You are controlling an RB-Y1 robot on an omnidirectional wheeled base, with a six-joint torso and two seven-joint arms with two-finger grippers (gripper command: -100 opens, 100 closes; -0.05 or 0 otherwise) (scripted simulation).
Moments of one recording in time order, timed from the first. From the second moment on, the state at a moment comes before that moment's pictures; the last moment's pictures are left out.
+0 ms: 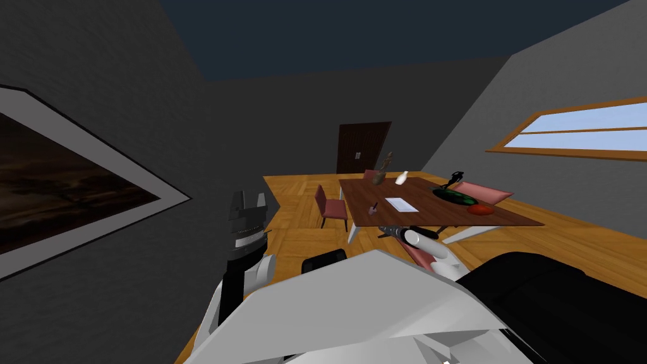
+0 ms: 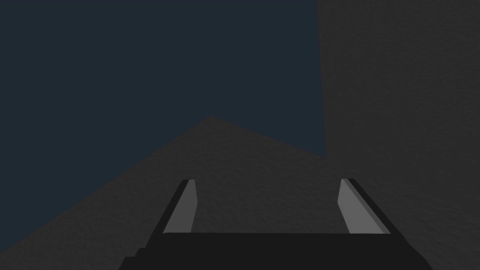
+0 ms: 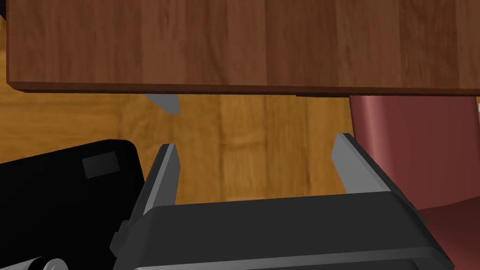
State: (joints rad) left arm 0.48 0.01 -0.06 -2.33 -0.09 -0.48 0.11; right arm 0.42 -0.36 -0.55 -1.58 -0.75 0.80 -0.95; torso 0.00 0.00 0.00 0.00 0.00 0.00
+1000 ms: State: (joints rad) left arm 0.48 0.01 -0.06 -2.33 -0.09 -0.48 0.11; right arm 0.33 -0.42 -0.59 -1.50 -0.83 0.94 -1.12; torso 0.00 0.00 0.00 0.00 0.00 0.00
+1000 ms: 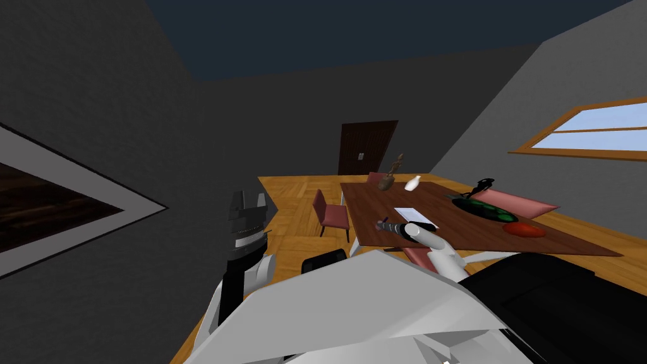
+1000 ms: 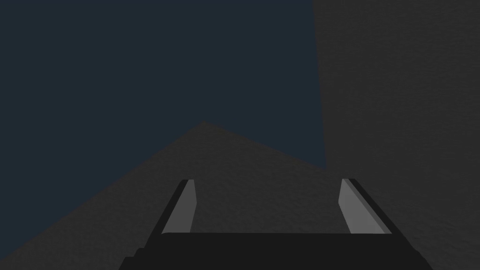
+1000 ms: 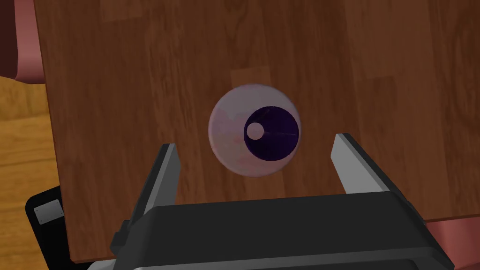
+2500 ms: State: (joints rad) left arm 0.48 0.01 -0.06 -2.33 -0.09 -0.48 0.11; right arm 0.25 -0.33 -0.75 -1.41 -0.89 1.05 -0.76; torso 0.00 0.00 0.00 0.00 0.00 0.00
